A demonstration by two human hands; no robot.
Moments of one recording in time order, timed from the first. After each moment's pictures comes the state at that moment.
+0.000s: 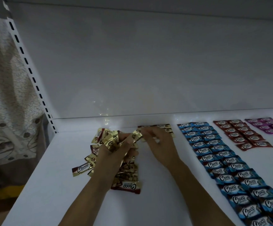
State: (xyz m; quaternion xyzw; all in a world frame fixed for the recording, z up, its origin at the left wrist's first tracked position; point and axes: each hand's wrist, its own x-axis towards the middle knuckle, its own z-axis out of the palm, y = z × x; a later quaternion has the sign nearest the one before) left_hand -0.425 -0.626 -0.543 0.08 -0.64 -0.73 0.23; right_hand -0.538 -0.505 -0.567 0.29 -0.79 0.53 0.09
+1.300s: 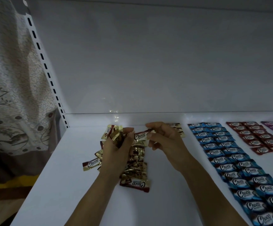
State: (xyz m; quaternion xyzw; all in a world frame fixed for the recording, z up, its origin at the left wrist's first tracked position) left_hand -0.430 -0.638 -0.553 0.14 -0.66 -0.67 0.30; right_hand -0.520 -0.508 -0.541 0.25 -0.62 0.72 -0.17
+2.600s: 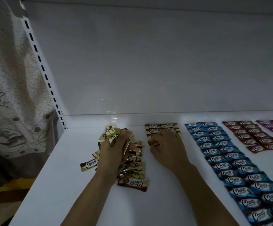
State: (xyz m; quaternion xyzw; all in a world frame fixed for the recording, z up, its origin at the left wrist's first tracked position) left_hand -0.426 -0.634 -0.541 0.22 -0.59 -0.75 0.23; right_hand -0.539 -0.498 -0.577 0.33 -0.91 0.20 0.14
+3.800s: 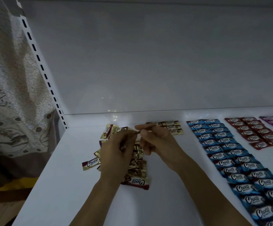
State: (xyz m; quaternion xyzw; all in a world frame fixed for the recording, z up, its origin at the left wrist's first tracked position) left_hand -0.426 -0.637 -0.559 0.07 -0.81 -0.39 0.43; right_hand -0.507 -0.513 -0.539 0.29 -0.59 0.72 -0.23
